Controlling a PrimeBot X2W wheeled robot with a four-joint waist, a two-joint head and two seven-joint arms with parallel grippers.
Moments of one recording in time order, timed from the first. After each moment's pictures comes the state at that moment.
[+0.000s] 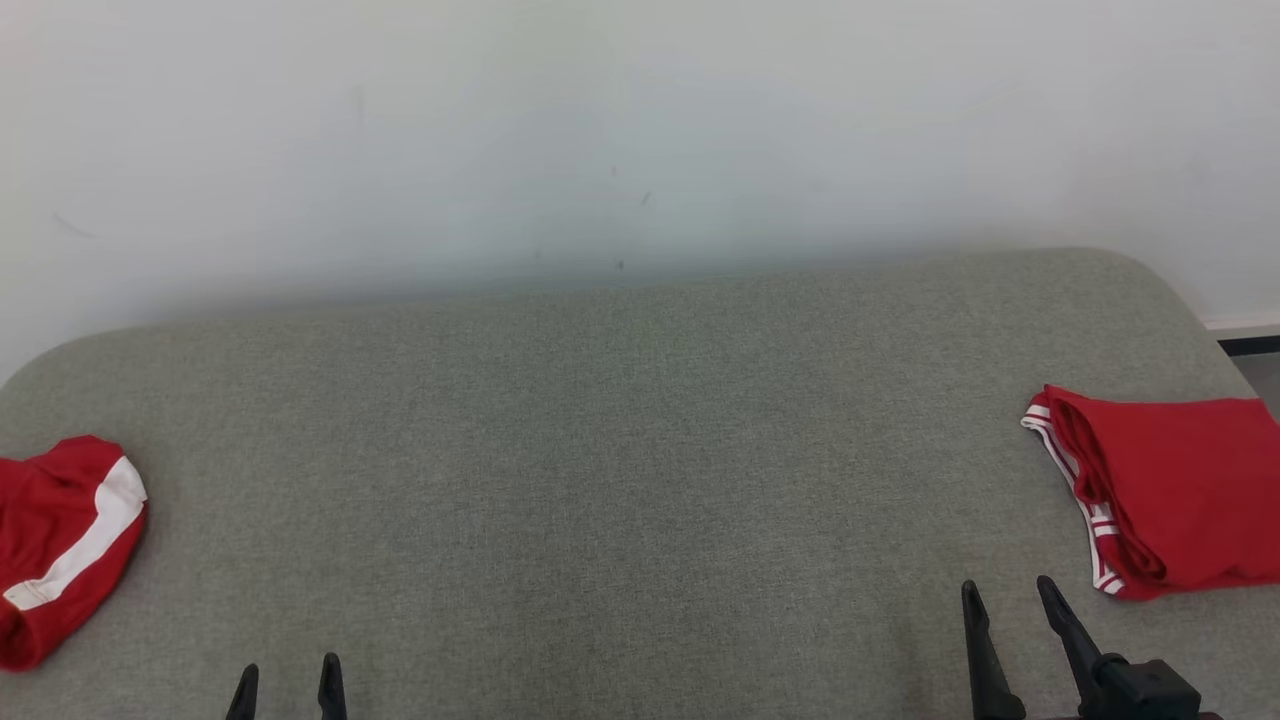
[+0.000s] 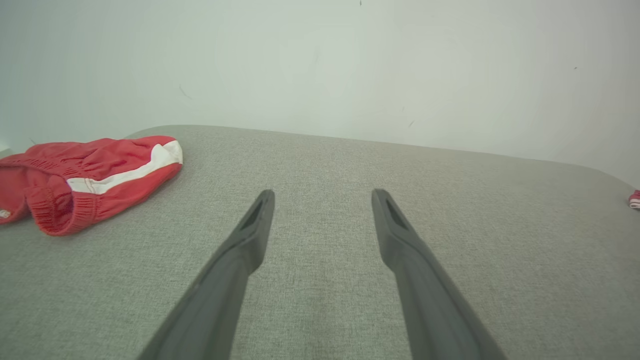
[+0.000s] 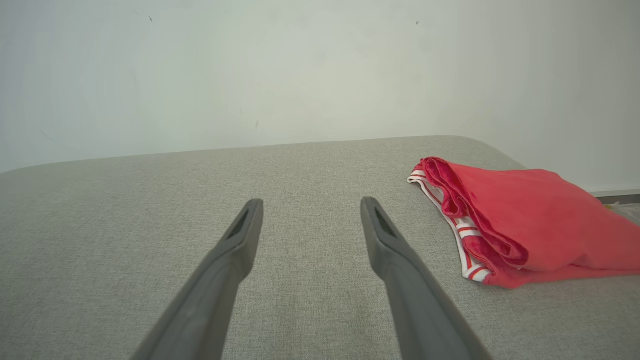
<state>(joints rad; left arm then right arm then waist) 0.15 0.05 0.08 0.14 -0.20 -0.13 -0.26 0.04 -0.06 -0.01 0.26 0.10 0.13 -0.25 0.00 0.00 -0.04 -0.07</state>
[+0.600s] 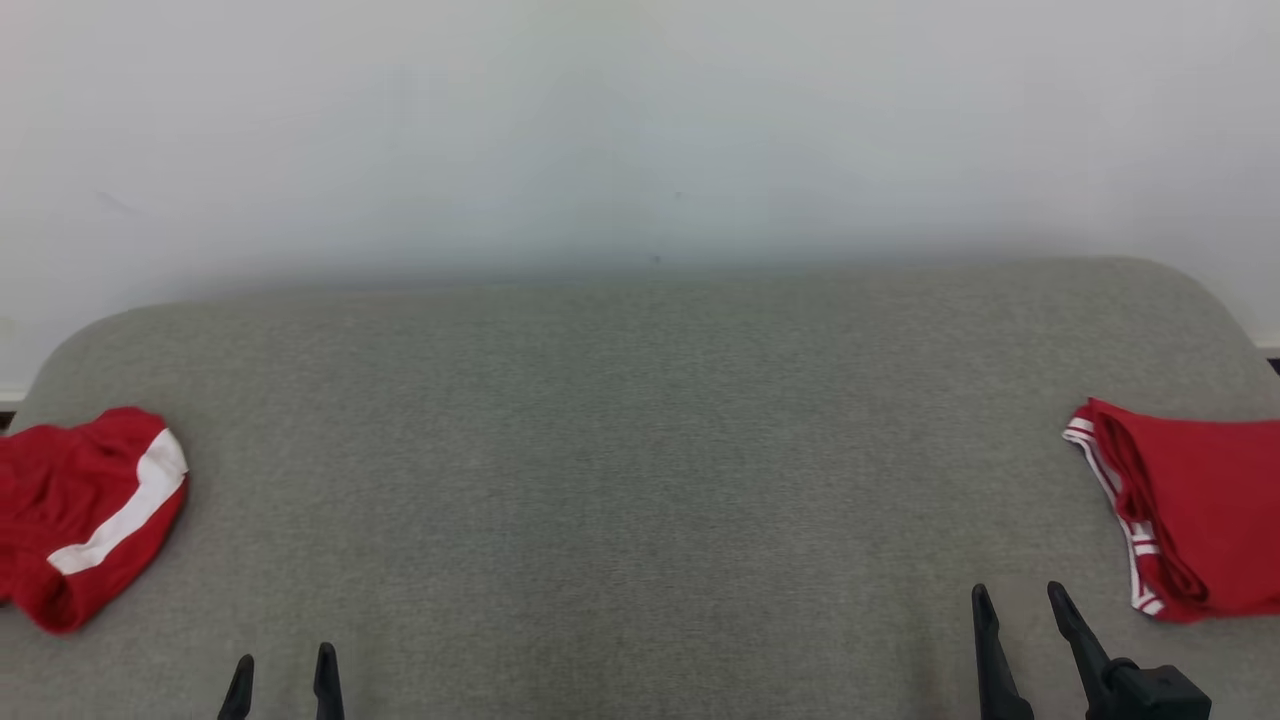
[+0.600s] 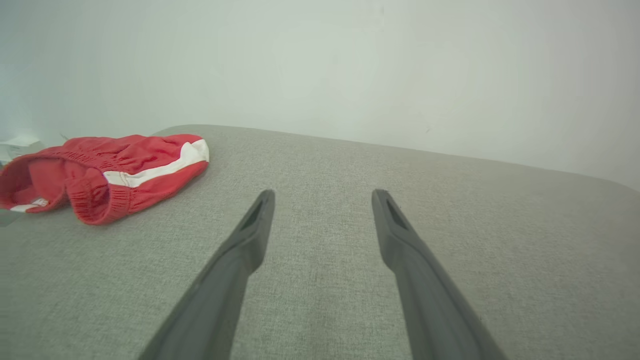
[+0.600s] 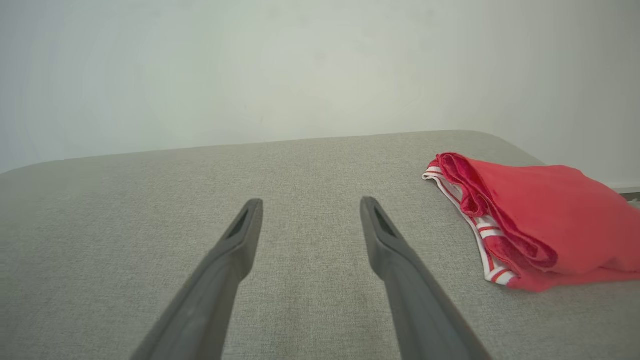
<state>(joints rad) 0.14 0.05 0.08 0.14 -0.21 -0.12 -0.26 0.04 -0.05 -0.04 0.27 0.11 0.13 -0.25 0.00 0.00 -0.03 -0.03</state>
